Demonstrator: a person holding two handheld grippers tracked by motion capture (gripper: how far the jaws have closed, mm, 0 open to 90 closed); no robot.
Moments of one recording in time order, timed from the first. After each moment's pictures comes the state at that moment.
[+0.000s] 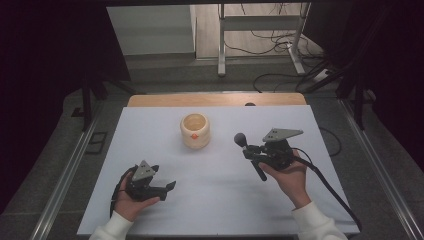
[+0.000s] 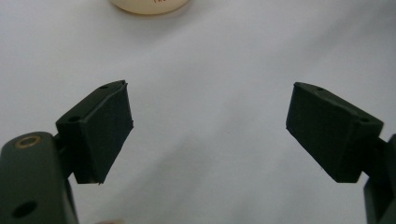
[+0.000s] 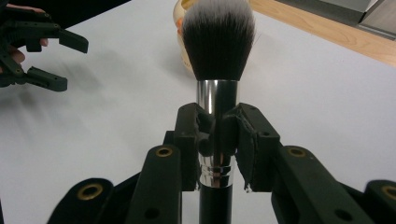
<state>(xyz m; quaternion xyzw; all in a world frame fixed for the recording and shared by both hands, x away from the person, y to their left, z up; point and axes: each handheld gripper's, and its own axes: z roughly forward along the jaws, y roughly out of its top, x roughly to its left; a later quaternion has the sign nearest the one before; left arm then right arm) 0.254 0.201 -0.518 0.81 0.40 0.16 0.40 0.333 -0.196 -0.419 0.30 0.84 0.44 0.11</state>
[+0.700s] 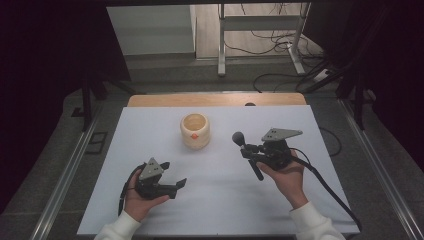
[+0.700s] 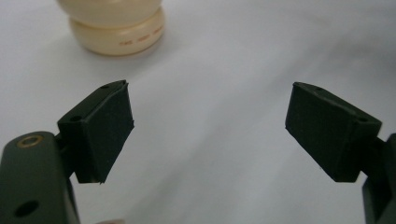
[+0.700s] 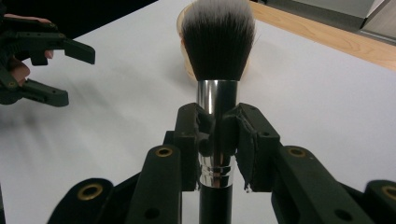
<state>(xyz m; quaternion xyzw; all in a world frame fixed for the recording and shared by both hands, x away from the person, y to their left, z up) 0.257 0.169 -0.504 0.80 0.38 0.15 0.44 0.333 -0.191 -0.420 0.30 0.83 0.45 0.11</state>
